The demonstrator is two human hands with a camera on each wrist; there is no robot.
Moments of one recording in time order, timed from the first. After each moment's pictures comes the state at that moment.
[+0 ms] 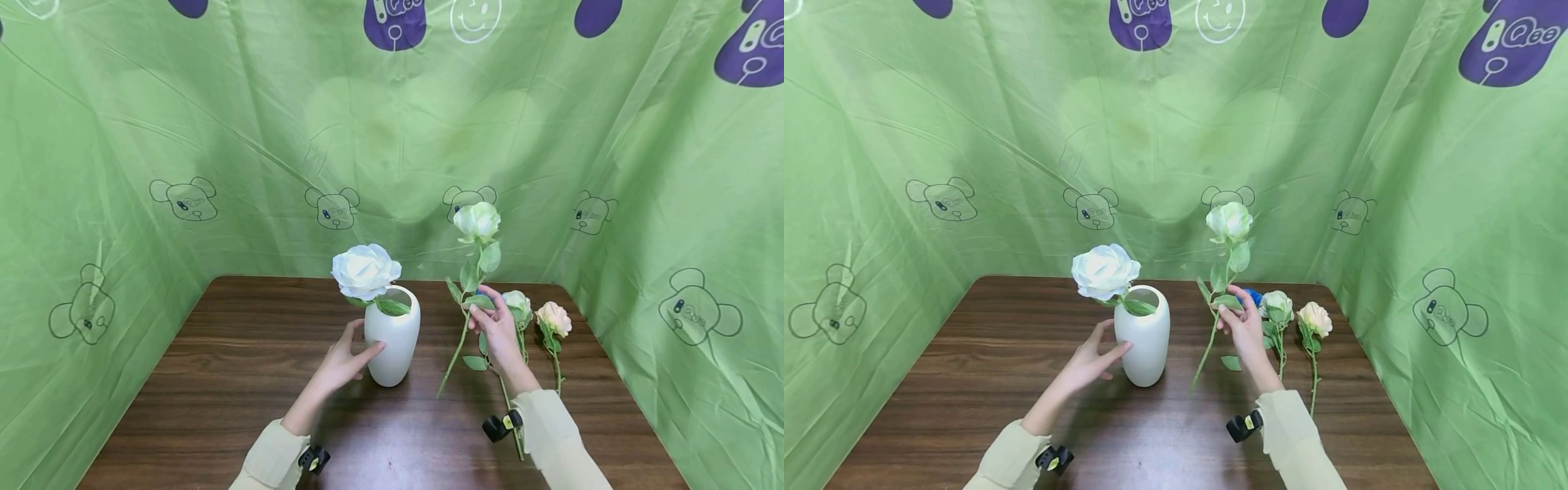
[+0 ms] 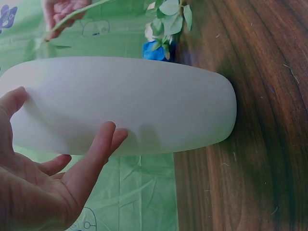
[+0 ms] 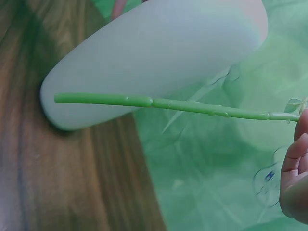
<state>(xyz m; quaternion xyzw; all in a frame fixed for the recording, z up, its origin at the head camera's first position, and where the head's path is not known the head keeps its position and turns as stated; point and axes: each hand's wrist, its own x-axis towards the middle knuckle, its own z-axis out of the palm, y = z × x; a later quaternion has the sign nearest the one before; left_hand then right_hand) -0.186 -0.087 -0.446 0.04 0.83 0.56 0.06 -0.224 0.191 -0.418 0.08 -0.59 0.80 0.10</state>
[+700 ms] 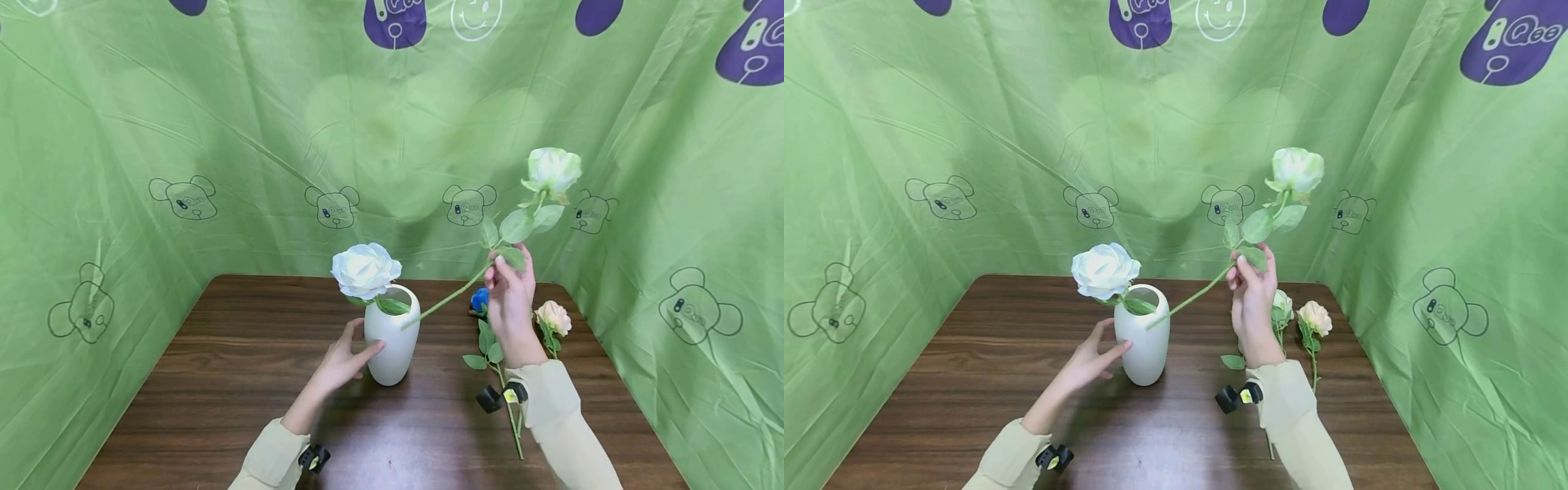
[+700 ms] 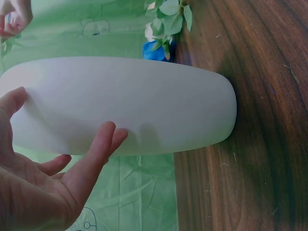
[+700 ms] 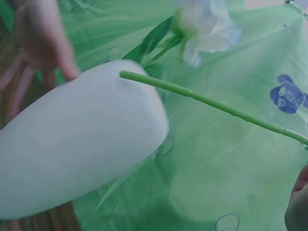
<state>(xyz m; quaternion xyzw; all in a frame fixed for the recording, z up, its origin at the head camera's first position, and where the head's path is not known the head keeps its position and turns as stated) -0.186 -0.089 -0.446 0.05 0.83 0.55 0.05 -0.227 0.173 -0.329 0.08 -0.32 0.93 0.17</state>
